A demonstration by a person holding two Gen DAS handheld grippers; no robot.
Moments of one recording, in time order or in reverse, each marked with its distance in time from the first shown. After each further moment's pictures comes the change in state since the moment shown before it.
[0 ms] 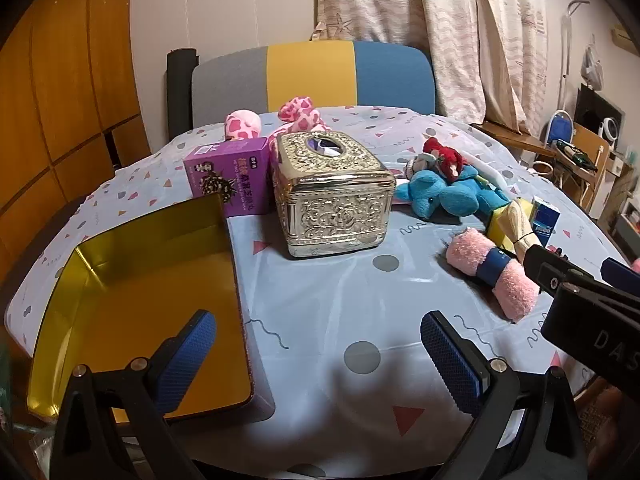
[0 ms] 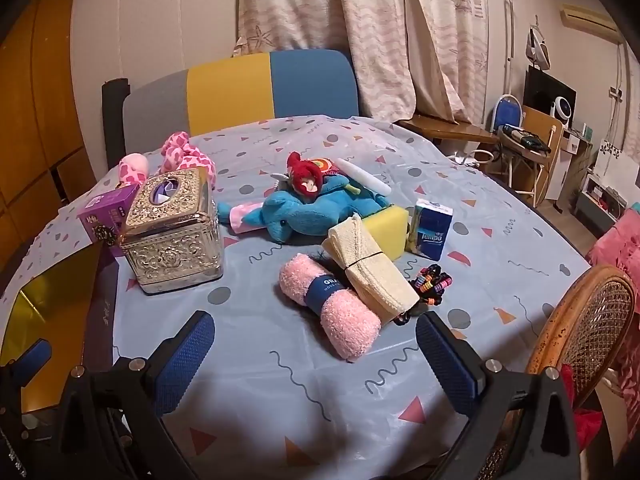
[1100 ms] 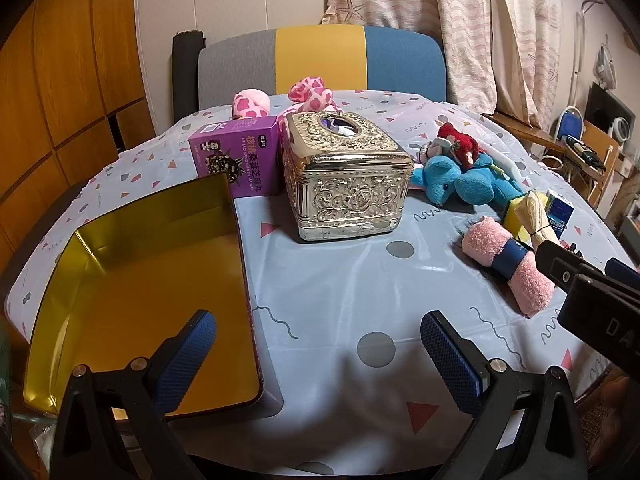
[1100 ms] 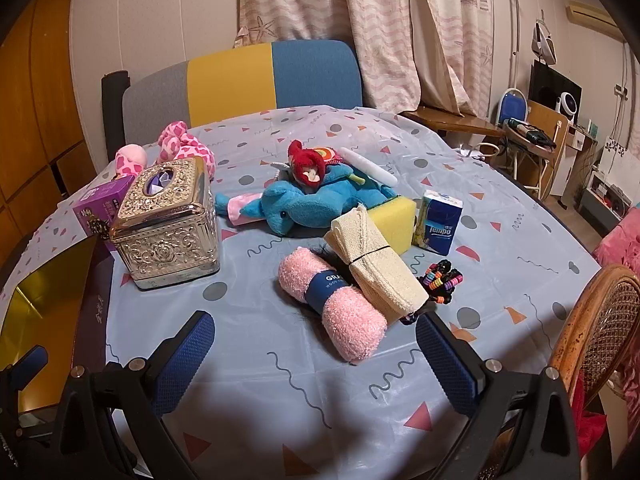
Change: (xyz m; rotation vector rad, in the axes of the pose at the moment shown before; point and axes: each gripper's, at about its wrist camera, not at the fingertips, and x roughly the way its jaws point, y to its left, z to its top) left arm 0.015 0.009 -0.003 -0.023 0.055 0.011; right arm 0.018 -0.002 0.001 -0.002 0.031 0.012
